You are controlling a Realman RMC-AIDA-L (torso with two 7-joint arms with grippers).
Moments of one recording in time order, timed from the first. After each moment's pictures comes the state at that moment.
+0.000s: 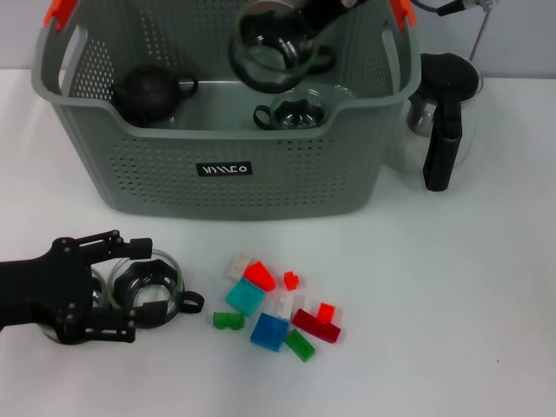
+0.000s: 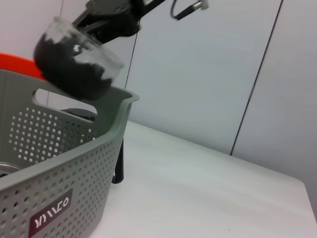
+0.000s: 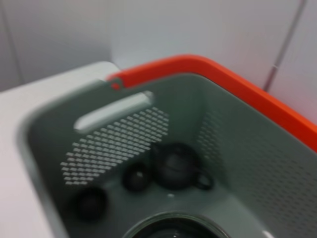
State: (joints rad) left arm -0.41 -2.07 0.32 0.79 2.27 1.99 -1.25; right arm 1.09 2.09 -1.22 -1.13 -2.55 -1.27 2.55
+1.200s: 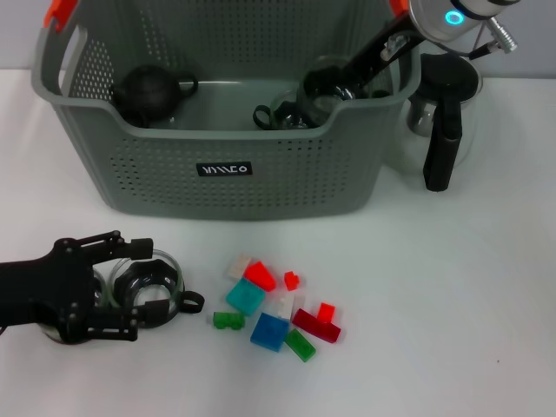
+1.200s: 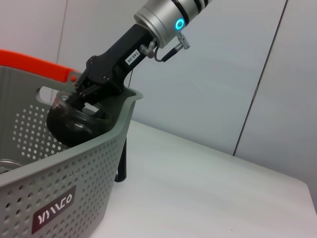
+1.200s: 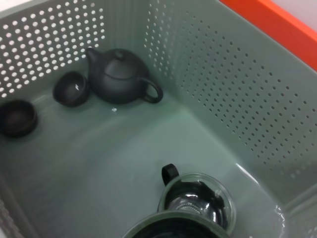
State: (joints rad) left arm -0.41 -2.07 0.32 0.78 2.27 1.97 -1.25; right arm 1.16 2.05 -1.22 -0.77 -2.66 -1.12 2.50
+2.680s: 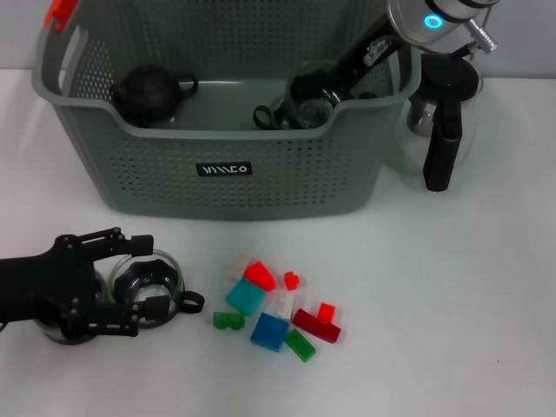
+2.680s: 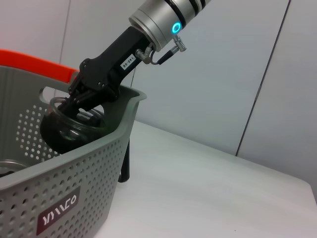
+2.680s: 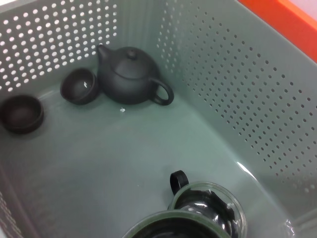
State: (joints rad) left arm -0.42 -2.06 0.32 0.77 2.27 1.96 -1.25; right arm 1.22 2.05 -1.22 -0.68 -2.66 -1.07 2.46
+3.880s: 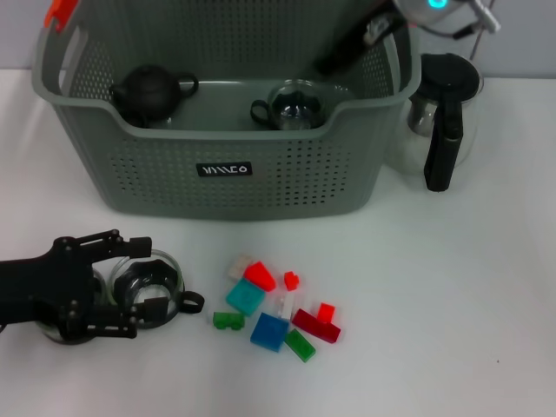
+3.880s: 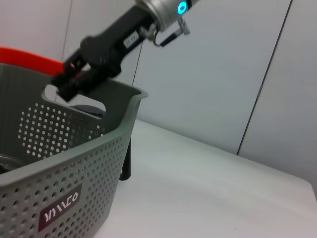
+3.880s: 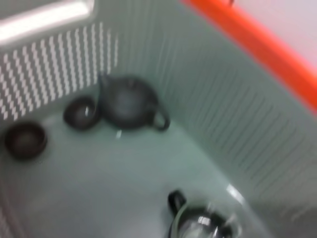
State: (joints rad) left arm -0.41 -2.06 0.32 0.78 2.28 1.96 -1.25; right arm 1.19 2.05 -1.22 -0.79 -2.65 -1.12 2.47
